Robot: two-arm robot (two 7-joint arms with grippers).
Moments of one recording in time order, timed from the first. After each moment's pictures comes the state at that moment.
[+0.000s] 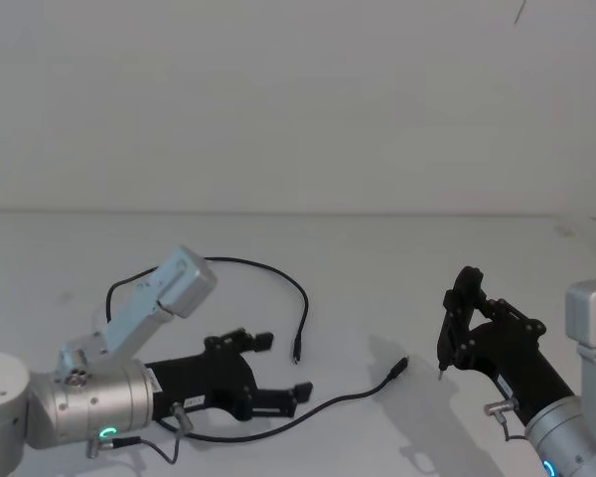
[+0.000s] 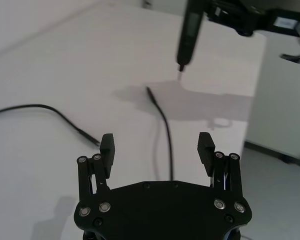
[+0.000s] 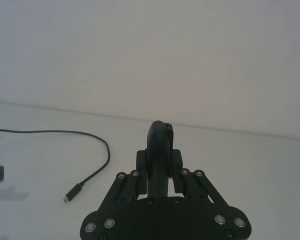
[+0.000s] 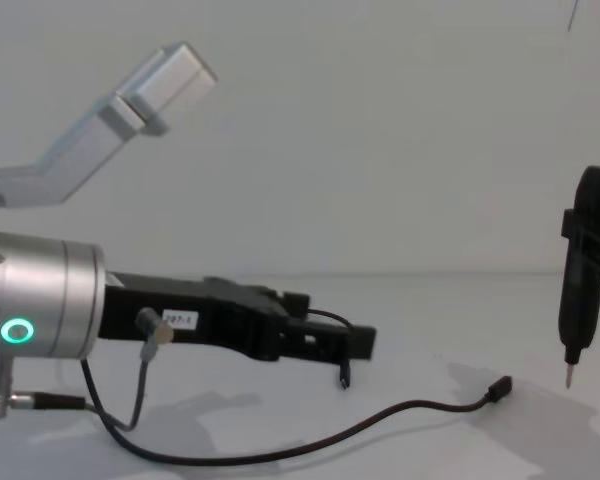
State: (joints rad) left arm -0.41 0.51 0.55 -1.58 -0.49 0.31 -0.65; right arm -0.01 0.34 -0.23 -1.77 0.29 0.03 0.07
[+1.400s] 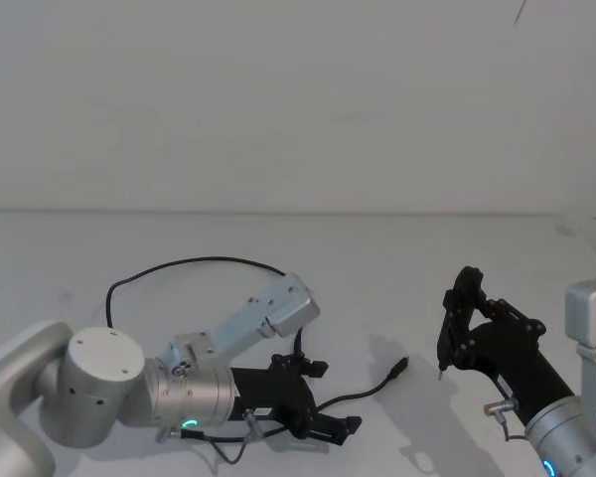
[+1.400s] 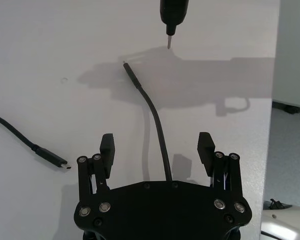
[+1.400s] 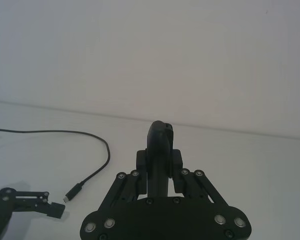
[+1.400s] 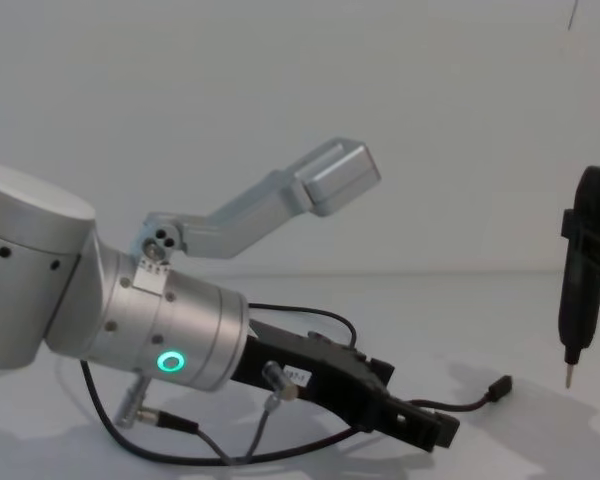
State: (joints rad) left arm -0.62 0.37 0.77 -1.36 -0.34 0.36 -0.68; right arm -0.01 0.34 -0.23 -1.77 0.29 0.03 0.07
